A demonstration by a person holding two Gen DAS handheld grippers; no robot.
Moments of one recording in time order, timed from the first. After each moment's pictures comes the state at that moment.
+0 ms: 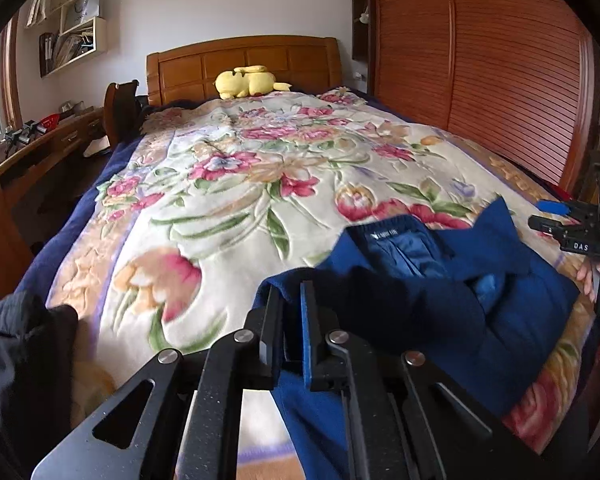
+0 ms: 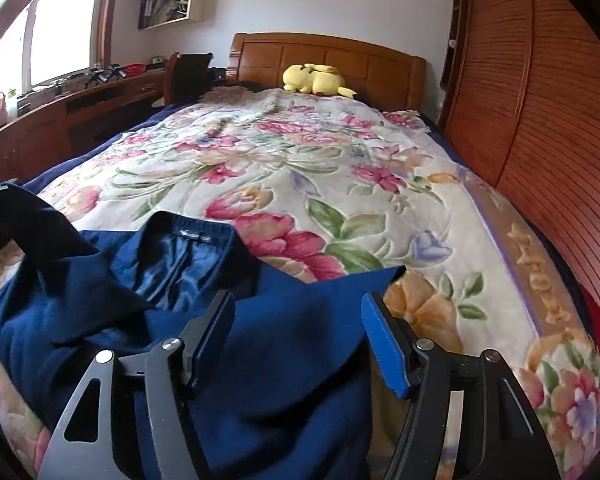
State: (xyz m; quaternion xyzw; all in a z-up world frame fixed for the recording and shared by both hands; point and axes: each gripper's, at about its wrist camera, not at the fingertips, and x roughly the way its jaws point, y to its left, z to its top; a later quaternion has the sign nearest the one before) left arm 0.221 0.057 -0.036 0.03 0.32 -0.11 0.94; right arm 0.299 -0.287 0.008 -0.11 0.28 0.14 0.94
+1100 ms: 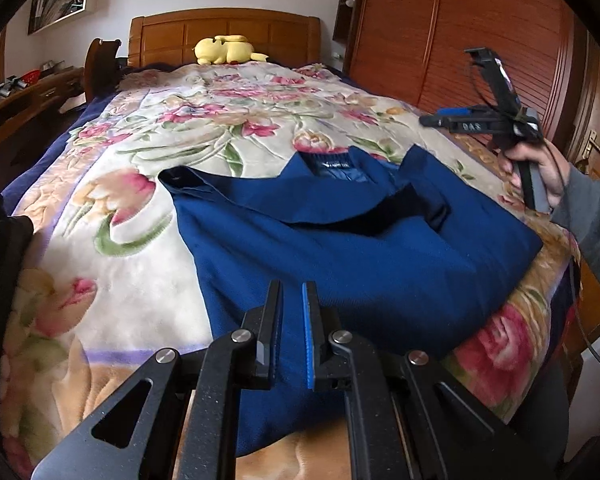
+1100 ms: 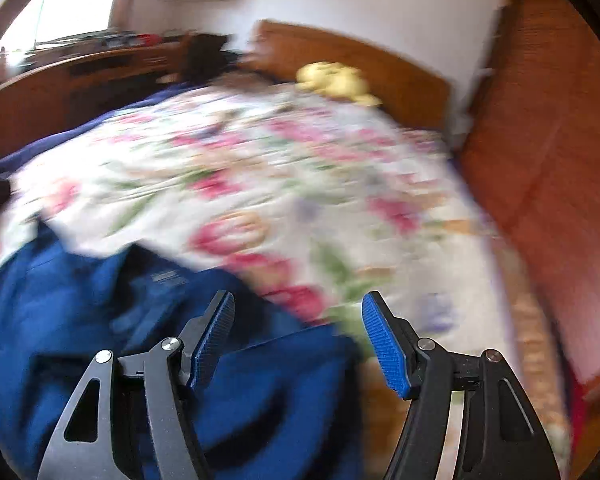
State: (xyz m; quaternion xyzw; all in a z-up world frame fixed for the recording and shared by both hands) left arm 0.159 0.048 -0.096 -0.01 0.35 -0.16 0.92; right arm 0.381 -0.223 0.021 -0.19 0.29 0.18 0.92
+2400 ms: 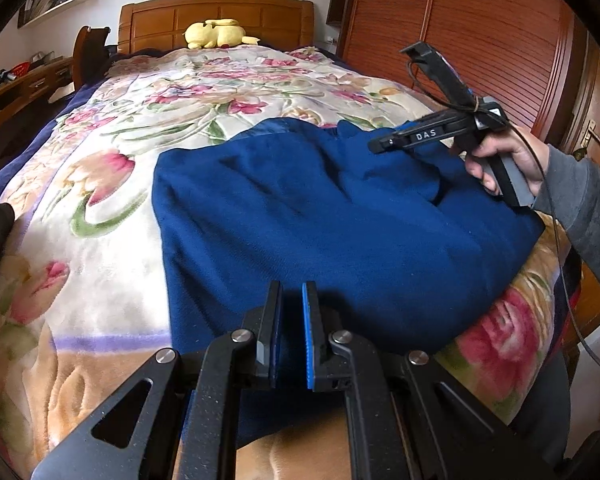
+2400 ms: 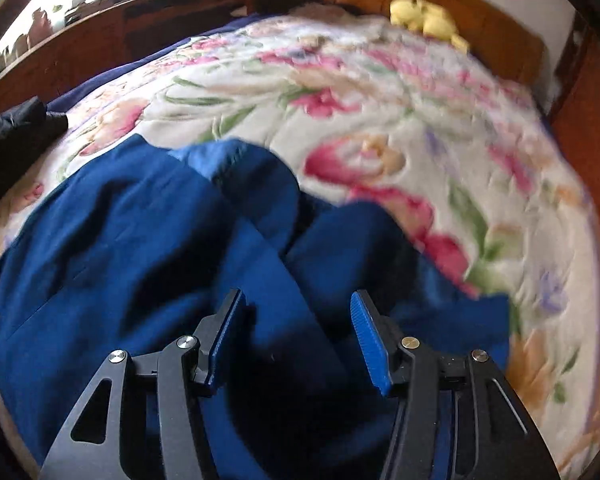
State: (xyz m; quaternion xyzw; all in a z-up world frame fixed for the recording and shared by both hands) left arm 0.164 0.027 -0.111 -0.01 0.38 -0.17 0.91; right arm 0.425 -0.175 -0.045 -0.19 0.42 0.26 0.85
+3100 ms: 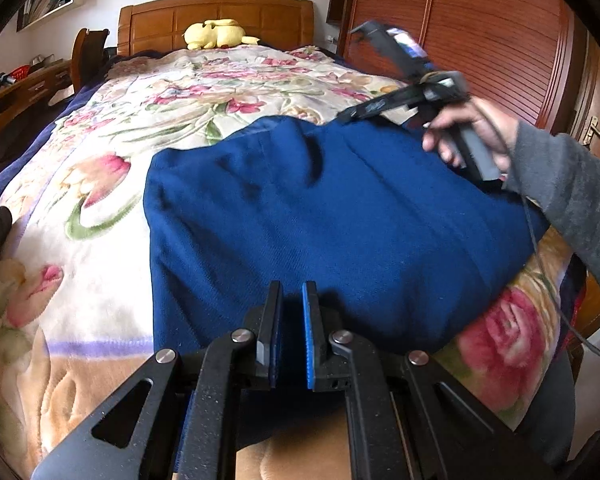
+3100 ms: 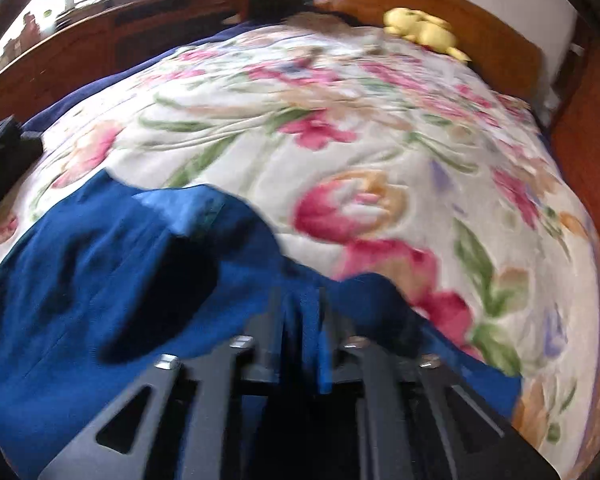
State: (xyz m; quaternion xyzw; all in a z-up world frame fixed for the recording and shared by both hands) left arm 0.162 0.022 -0.118 -0.01 0.38 -0.17 0.91; right arm 0.481 -0.140 -0.041 -0.20 0.38 0.23 0.87
